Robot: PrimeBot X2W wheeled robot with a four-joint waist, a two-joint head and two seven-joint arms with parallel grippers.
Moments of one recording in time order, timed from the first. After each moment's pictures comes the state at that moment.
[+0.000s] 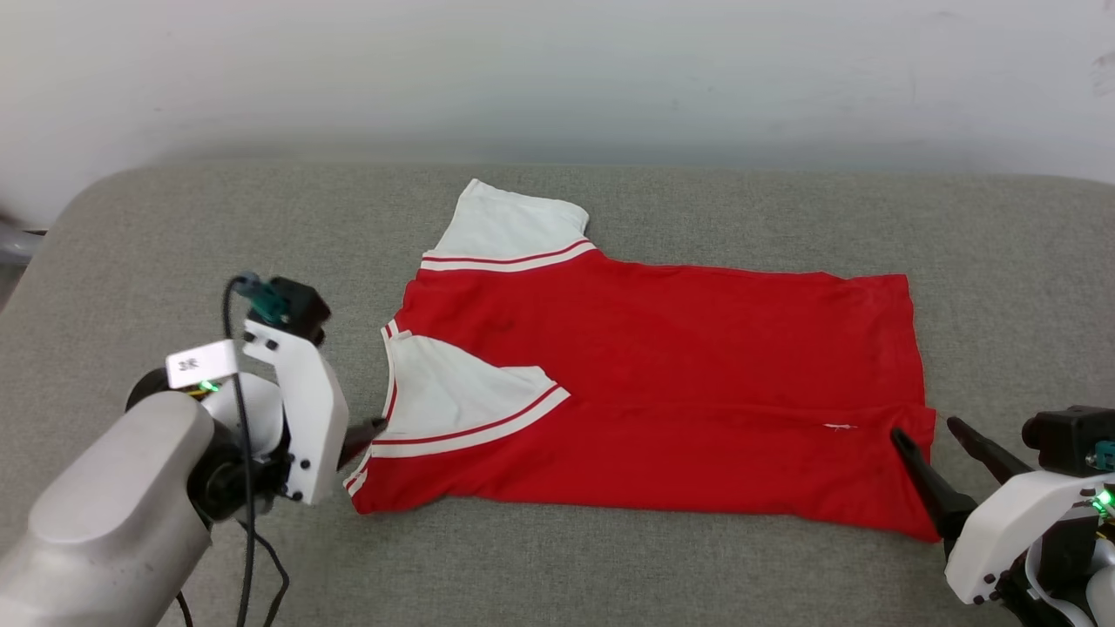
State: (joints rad) left arm -0.67 0.62 -0.77 0.44 -0.94 -0.13 0.58; right arm -0.12 -0.41 0.16 0.21 0.53 0.13 0.15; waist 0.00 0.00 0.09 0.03
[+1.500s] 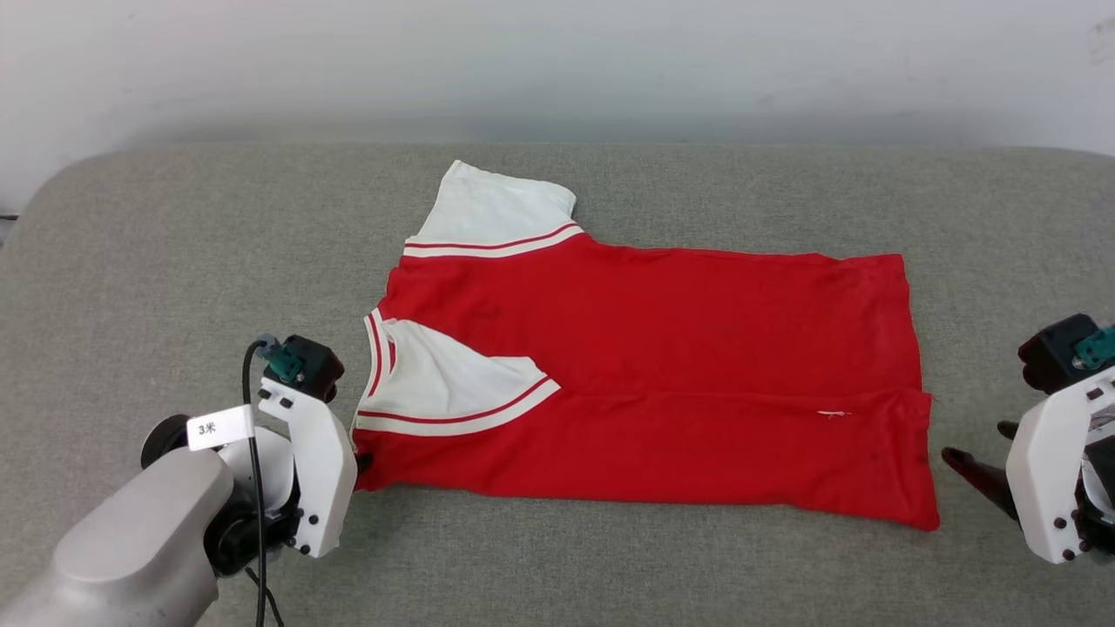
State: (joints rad) left arm -0.63 0.65 -0.91 0.46 -0.95 -0.13 0.47; right arm -0.30 -0.69 0.32 0.10 0.65 0.13 0.72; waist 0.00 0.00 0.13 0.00
